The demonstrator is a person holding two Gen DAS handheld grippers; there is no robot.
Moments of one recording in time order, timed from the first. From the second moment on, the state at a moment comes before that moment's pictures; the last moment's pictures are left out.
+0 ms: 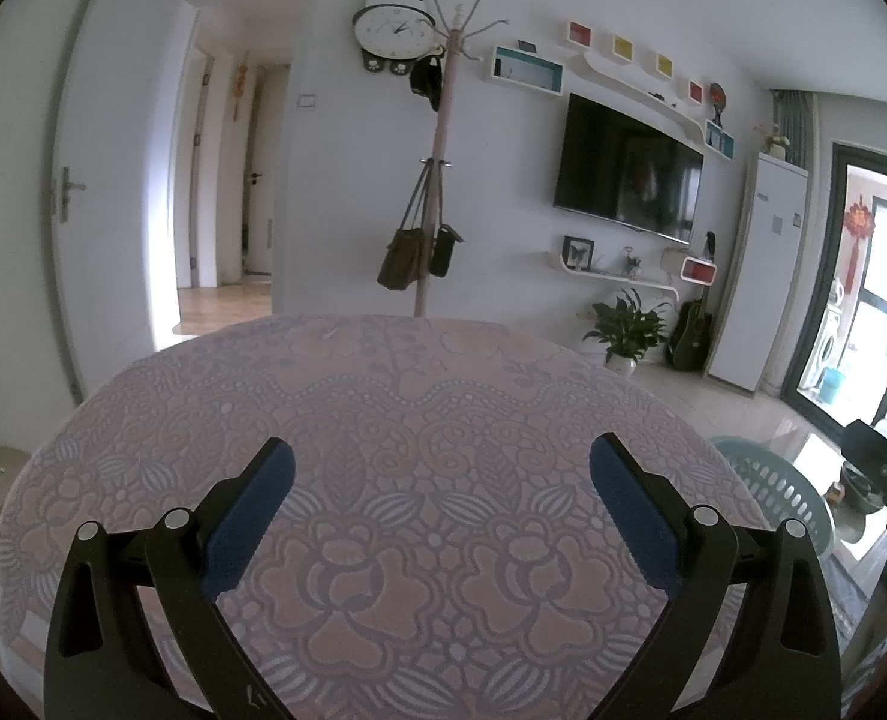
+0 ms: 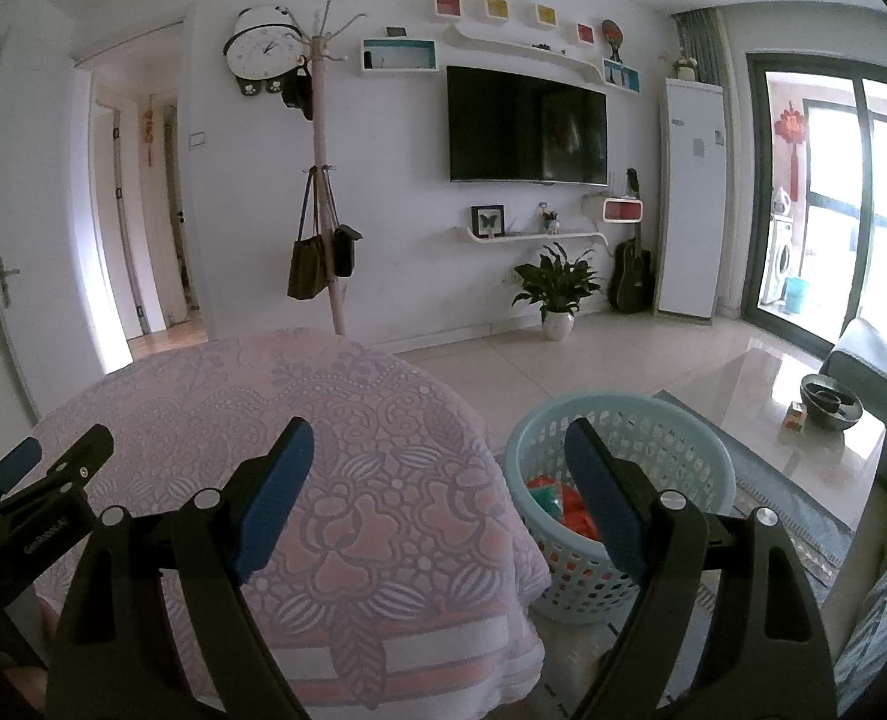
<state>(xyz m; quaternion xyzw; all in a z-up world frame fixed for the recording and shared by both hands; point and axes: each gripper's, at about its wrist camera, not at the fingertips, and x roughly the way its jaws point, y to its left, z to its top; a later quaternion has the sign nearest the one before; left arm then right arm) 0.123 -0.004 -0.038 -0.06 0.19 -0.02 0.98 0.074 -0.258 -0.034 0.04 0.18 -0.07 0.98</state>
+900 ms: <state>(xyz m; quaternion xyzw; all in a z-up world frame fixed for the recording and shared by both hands) 0.120 -0.004 -0.031 -0.05 0.19 -0.03 0.98 0.073 -0.257 -0.038 0.04 0.19 -0.07 0.98</state>
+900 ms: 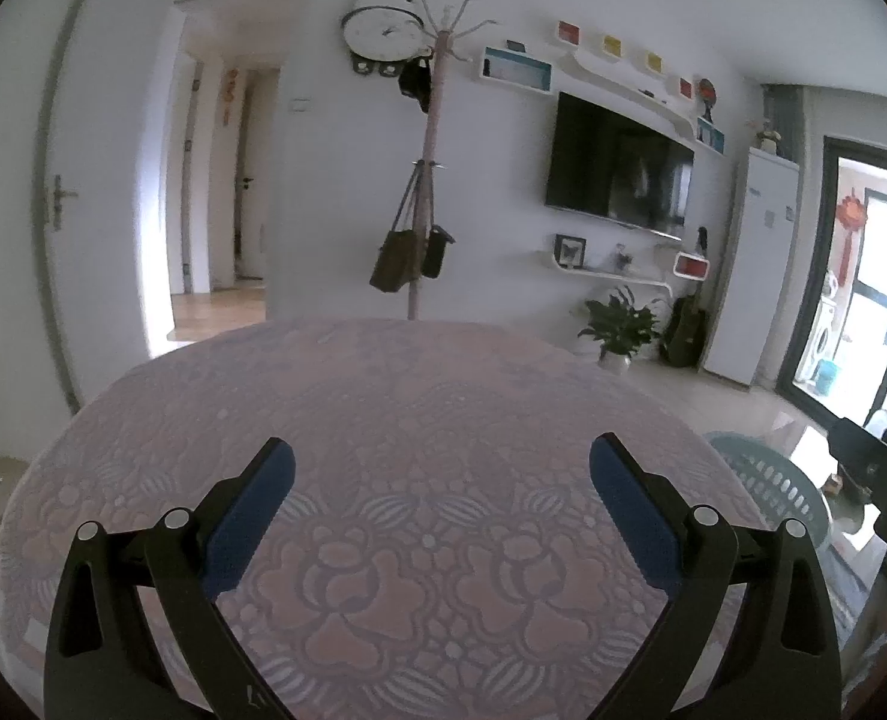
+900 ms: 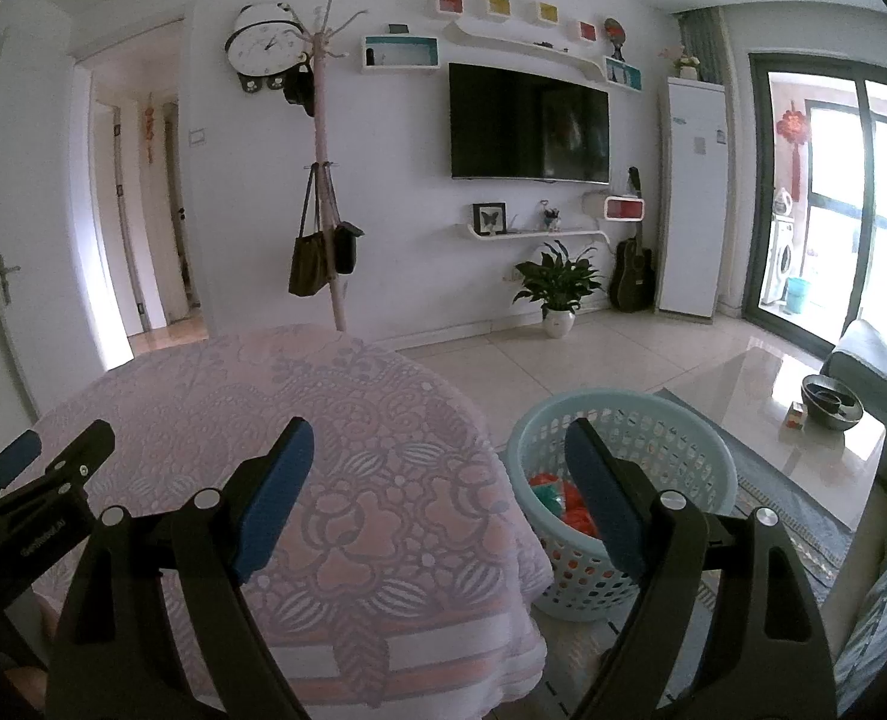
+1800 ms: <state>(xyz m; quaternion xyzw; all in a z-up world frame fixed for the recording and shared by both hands) 0.057 0.055 0.024 -0.03 0.17 0.08 0.98 0.044 -0.197 -0.012 0.01 0.16 -0.03 0.99</state>
